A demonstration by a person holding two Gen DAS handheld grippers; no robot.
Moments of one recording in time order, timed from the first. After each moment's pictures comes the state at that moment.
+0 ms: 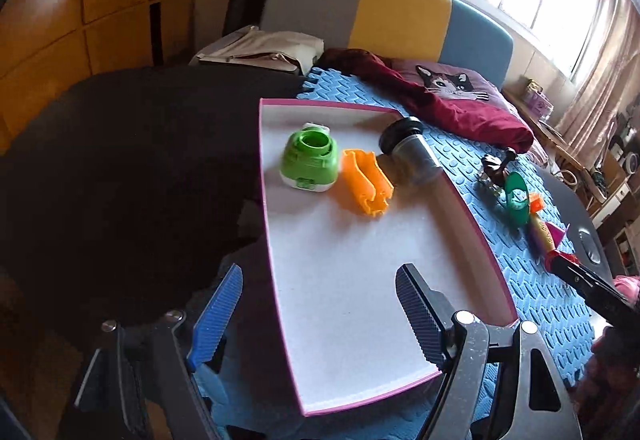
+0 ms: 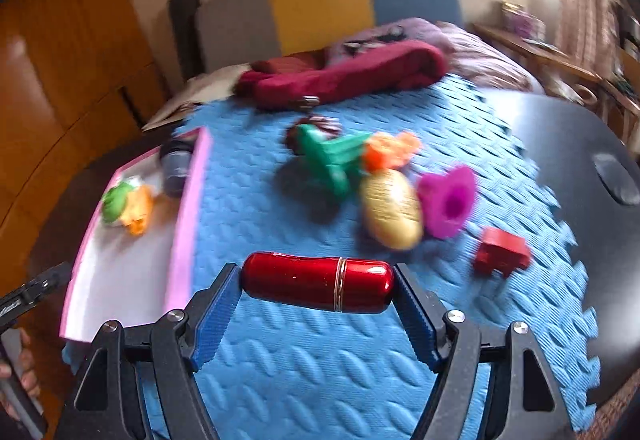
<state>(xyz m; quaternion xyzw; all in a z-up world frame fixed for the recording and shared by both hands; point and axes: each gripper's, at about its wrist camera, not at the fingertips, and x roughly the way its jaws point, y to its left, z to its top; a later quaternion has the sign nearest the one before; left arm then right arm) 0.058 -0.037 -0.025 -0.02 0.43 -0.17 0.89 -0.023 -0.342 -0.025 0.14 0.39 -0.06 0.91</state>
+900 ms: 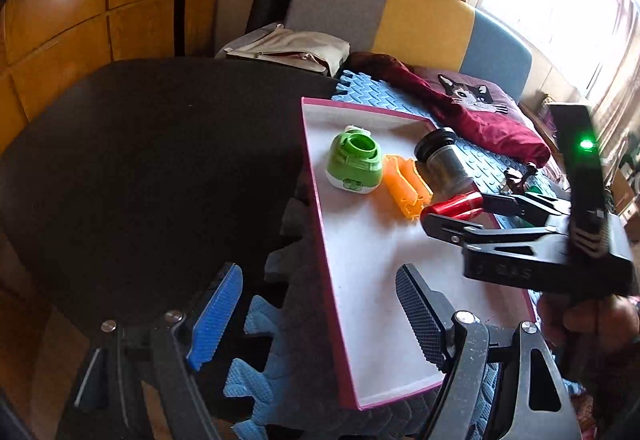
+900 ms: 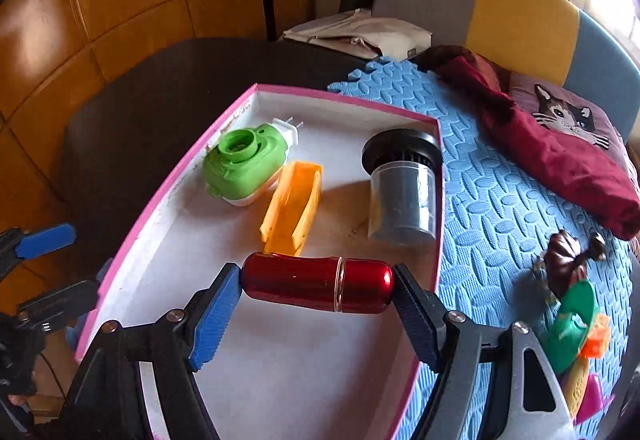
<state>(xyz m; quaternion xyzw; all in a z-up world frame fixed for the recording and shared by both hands) 0.065 -0.007 -0.030 -0.04 0.43 -0.14 0.89 0.122 -0.208 -0.048 -0.05 0.47 0.12 0.87</state>
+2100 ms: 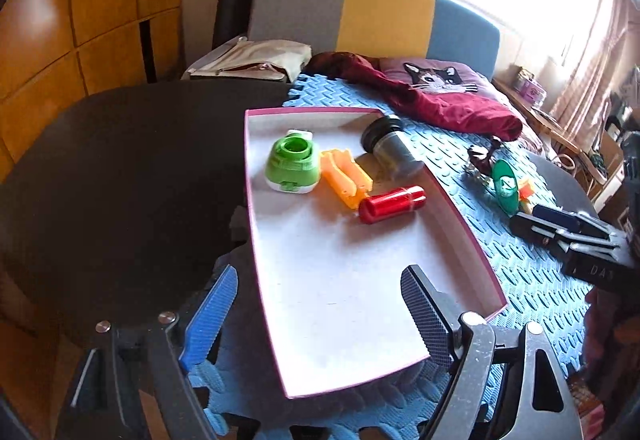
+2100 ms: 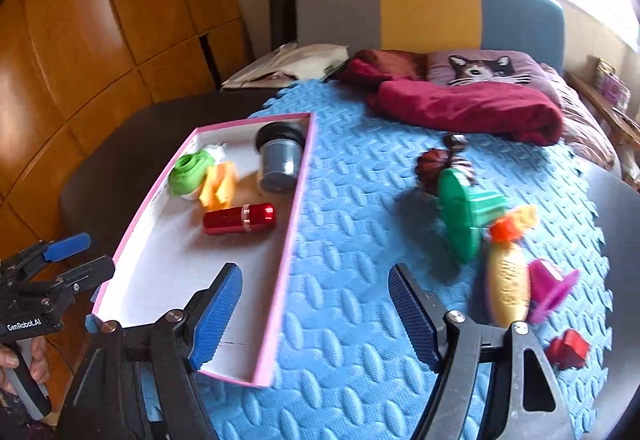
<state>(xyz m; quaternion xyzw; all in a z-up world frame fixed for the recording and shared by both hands) 0.042 -0.054 -0.014 0.02 0.41 -0.18 0.89 0.020 -0.314 -0.011 0.07 0.40 0.04 0.91</state>
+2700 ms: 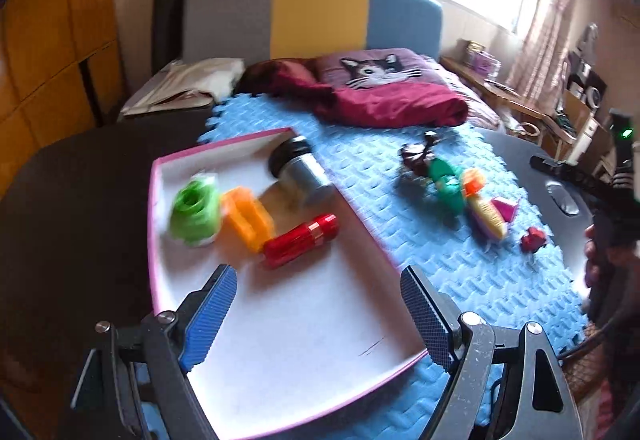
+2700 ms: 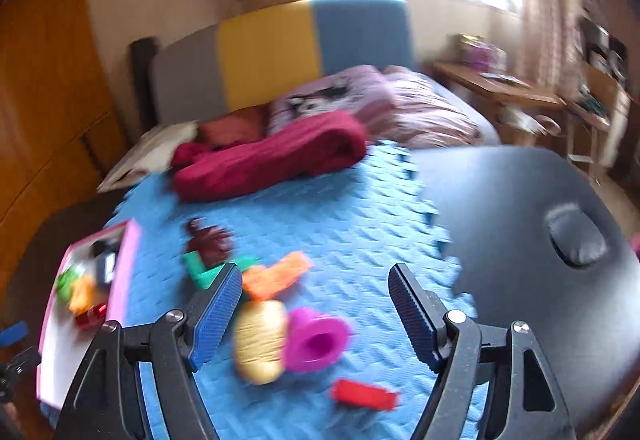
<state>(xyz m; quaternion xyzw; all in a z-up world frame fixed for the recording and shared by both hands) 0.053 -0.135 0.008 0.07 0.40 -0.27 0.87 -0.012 -0.483 0.003 0.17 0.32 -0.18 0.91</state>
